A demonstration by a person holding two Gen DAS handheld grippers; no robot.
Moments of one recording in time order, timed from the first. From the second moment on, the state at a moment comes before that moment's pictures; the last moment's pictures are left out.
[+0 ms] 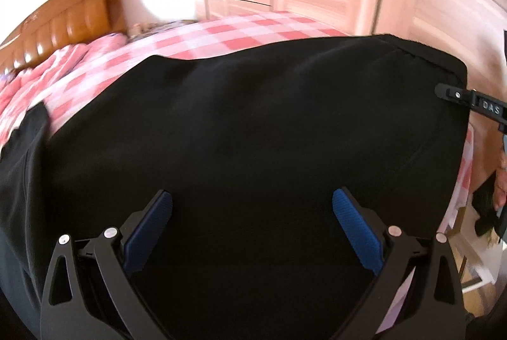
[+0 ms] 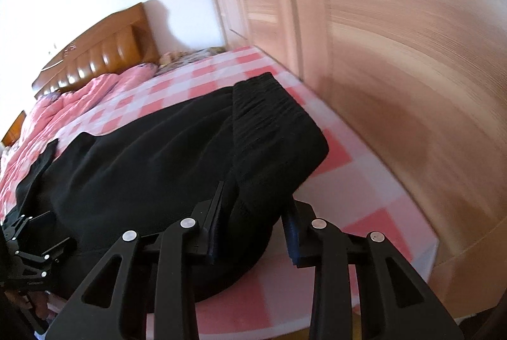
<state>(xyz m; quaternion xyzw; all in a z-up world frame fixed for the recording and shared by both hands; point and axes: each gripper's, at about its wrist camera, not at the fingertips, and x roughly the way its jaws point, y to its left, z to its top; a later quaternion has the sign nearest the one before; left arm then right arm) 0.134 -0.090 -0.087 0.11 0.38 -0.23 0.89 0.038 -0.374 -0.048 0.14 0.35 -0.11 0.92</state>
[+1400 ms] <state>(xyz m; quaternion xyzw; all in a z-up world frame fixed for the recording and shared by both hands) 0.151 0.375 -0.103 -0.07 0.46 0.19 0.86 0.176 -0.083 -0.071 -0.07 0.48 0.12 0.86</state>
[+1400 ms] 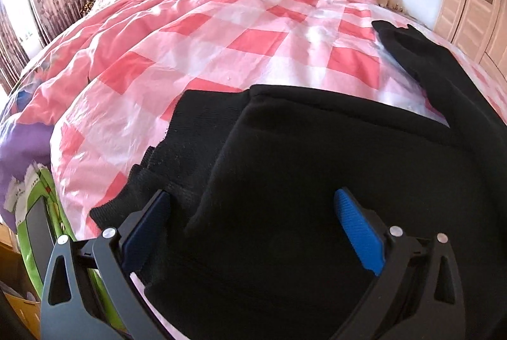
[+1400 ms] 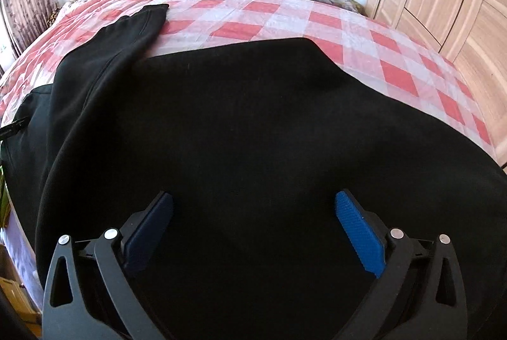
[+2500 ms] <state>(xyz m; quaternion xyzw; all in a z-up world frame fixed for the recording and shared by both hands) 0.243 0.220 0.015 -0.02 0.42 0.03 0.91 0.167 -0.030 -0.032 -0.05 0.41 0.26 0.87</state>
